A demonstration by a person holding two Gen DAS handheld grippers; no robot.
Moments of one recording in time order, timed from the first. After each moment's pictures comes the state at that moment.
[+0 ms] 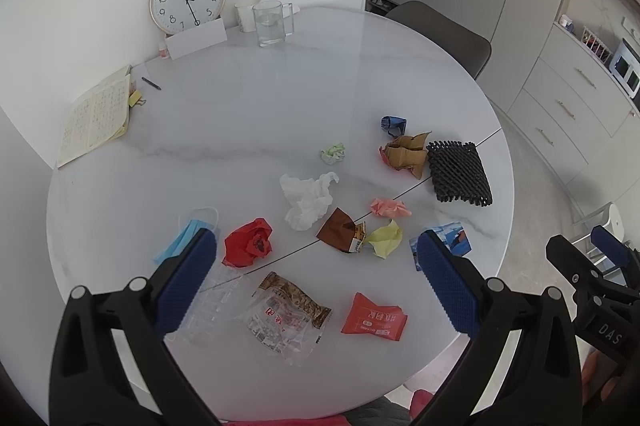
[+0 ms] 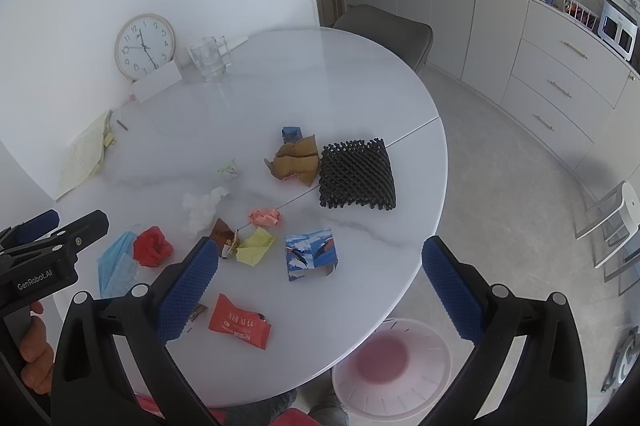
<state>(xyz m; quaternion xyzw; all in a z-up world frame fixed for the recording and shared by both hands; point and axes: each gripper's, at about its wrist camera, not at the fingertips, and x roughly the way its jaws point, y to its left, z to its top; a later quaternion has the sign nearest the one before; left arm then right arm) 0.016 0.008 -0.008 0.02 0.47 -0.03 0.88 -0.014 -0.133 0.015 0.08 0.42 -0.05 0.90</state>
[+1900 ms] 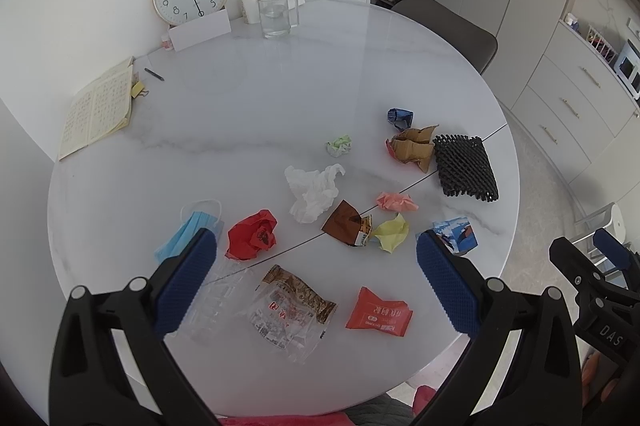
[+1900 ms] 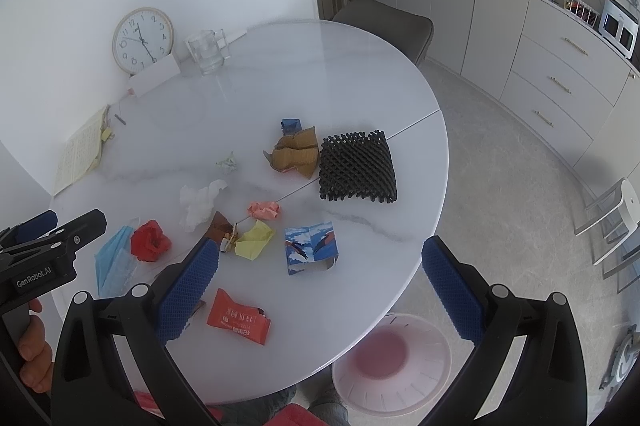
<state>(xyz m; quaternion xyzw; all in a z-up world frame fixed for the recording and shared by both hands) 0.017 0.015 -0.018 0.02 0.48 -0.03 0.88 -0.014 -0.131 0.011 0.08 0.43 -0.05 0.90</state>
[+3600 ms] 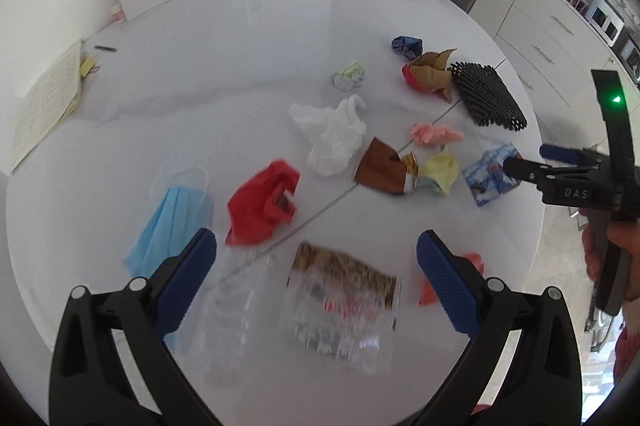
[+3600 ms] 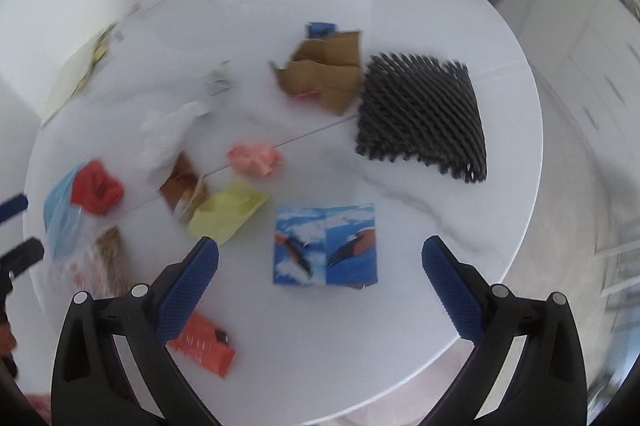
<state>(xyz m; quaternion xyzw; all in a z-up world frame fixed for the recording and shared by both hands) 0.051 0.069 -0.122 0.05 0.52 -0.12 0.84 0.084 -0.127 -0.124 0.06 0.55 0.00 0.84</state>
